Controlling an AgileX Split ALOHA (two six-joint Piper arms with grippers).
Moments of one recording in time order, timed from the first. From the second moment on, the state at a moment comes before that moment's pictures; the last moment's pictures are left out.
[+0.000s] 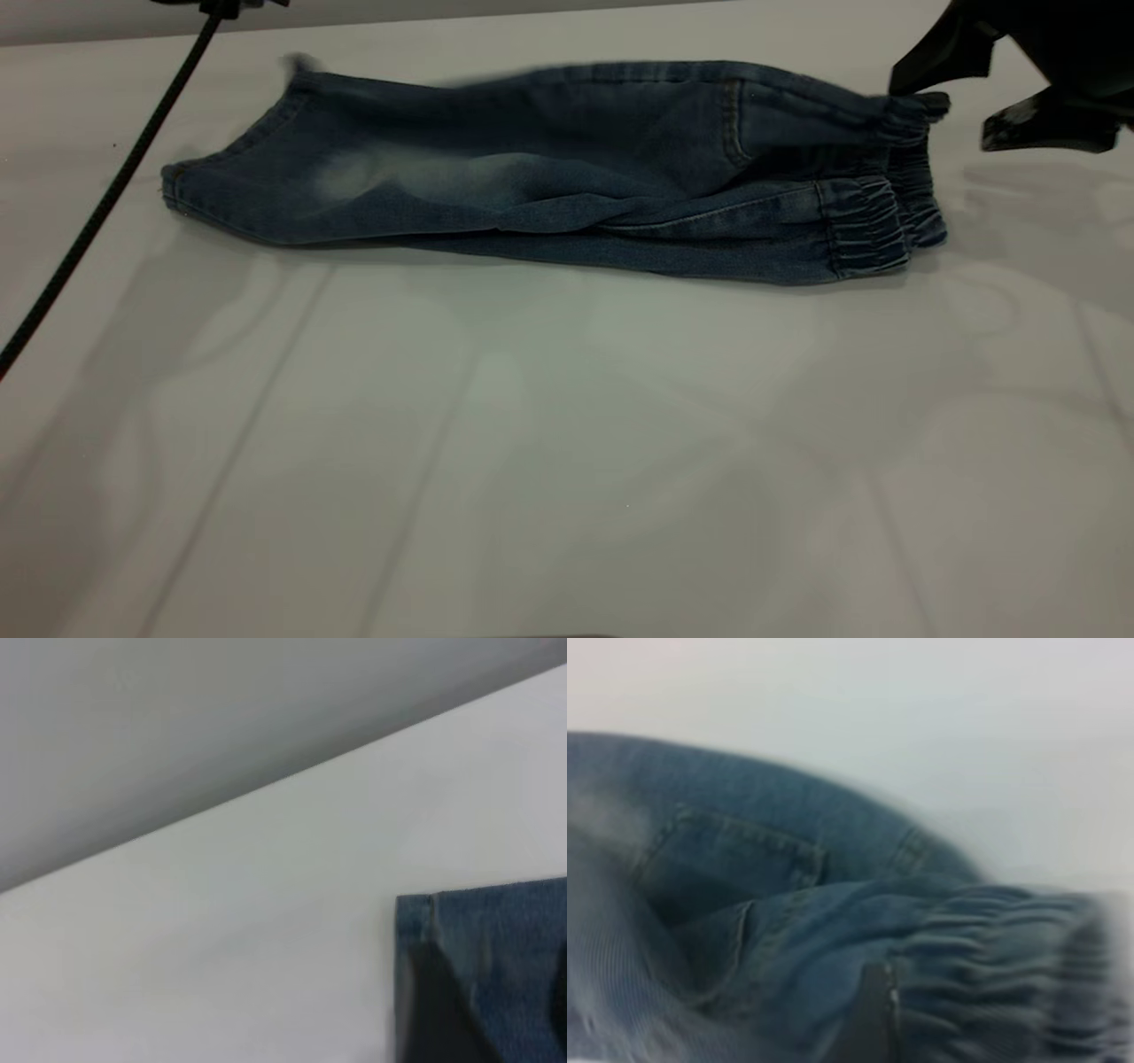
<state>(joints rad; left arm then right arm) -0.13 2.11 -1.25 -0.29 -0.30 0.57 -0.09 2.04 -0.94 1.78 0.48 -1.44</state>
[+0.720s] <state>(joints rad) -0.19 2.00 -1.26 -0.30 0.30 0.51 -0.15 2.02 -0.94 1.34 0.65 -1.08</state>
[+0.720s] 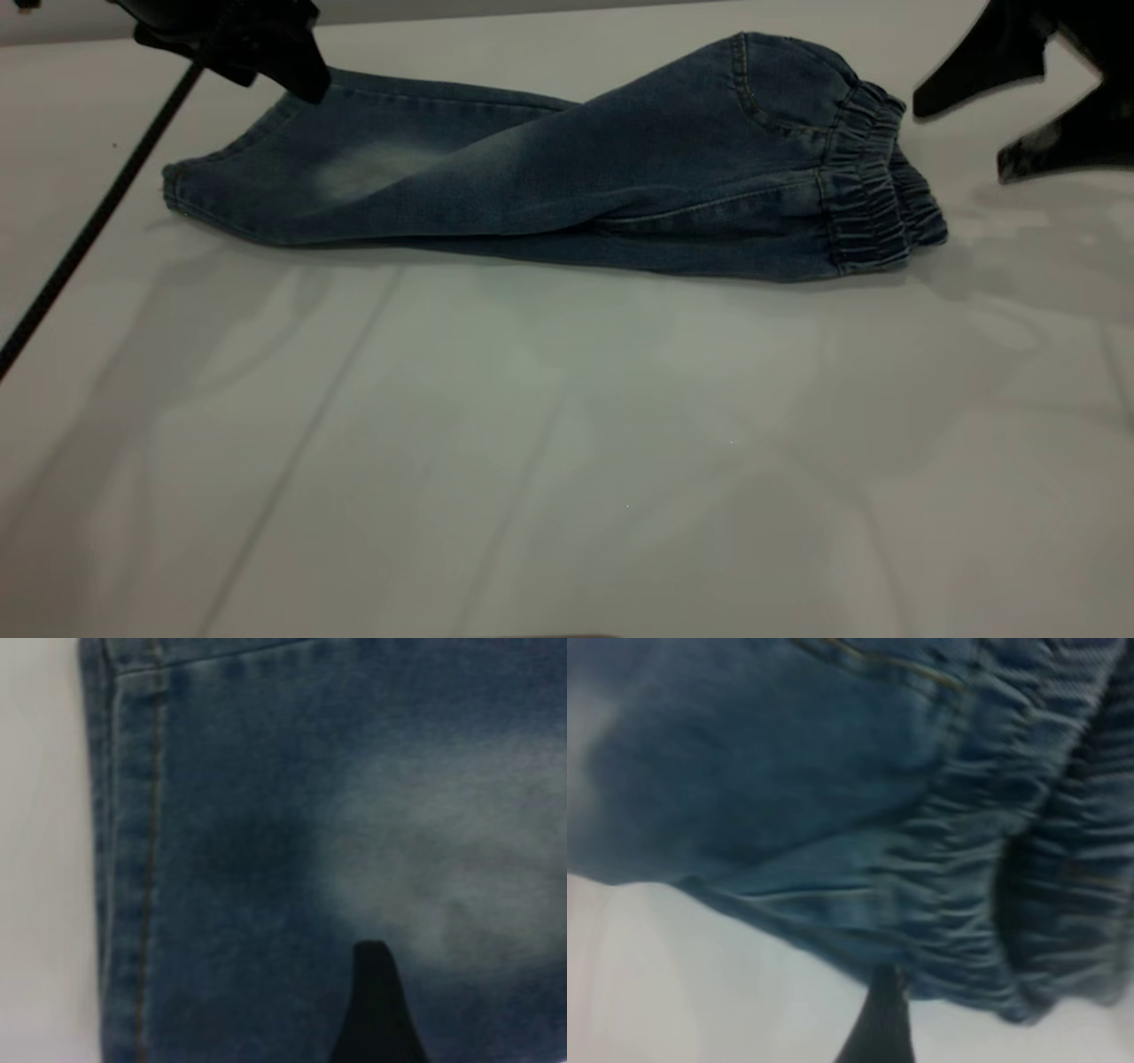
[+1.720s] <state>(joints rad) -0.30 2.07 -1.26 -0.45 0.23 0.51 -0.15 2.20 -0.95 1.71 0.62 -1.60</state>
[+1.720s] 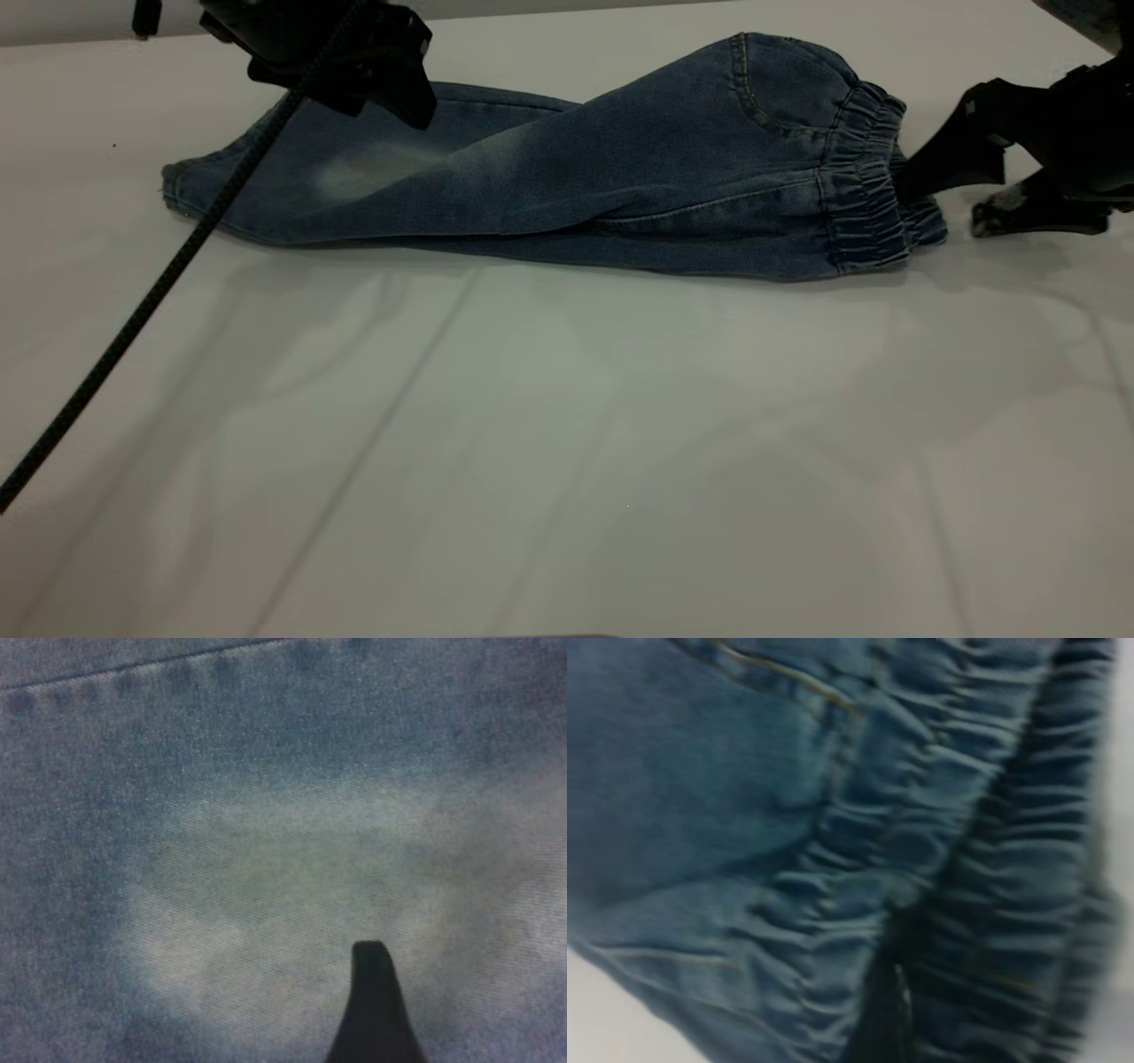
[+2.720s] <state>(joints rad) -0.42 2.20 -1.26 -0.50 0.08 0.51 -0.12 2.24 -0.96 1.81 0.78 -1.66</state>
